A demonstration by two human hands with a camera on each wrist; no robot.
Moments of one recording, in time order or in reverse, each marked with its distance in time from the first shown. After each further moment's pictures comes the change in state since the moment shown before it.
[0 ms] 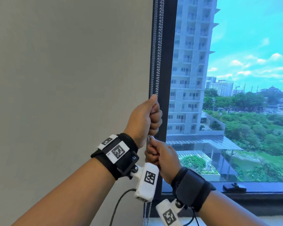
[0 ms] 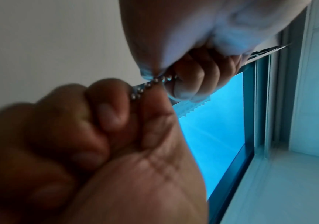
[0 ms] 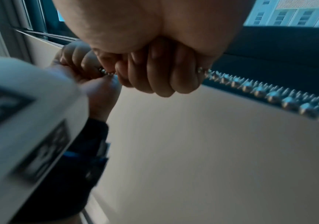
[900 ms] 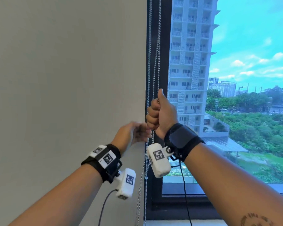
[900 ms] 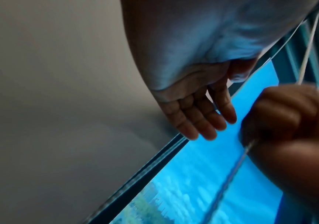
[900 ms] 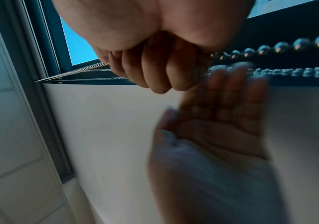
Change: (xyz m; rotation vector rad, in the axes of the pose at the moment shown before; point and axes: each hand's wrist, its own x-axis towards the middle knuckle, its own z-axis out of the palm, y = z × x) left_hand 0.004 -0.049 -0.053 0.175 0.107 -0.171; right_hand 0.052 -0.093 0.015 0.131 0.109 -0.251
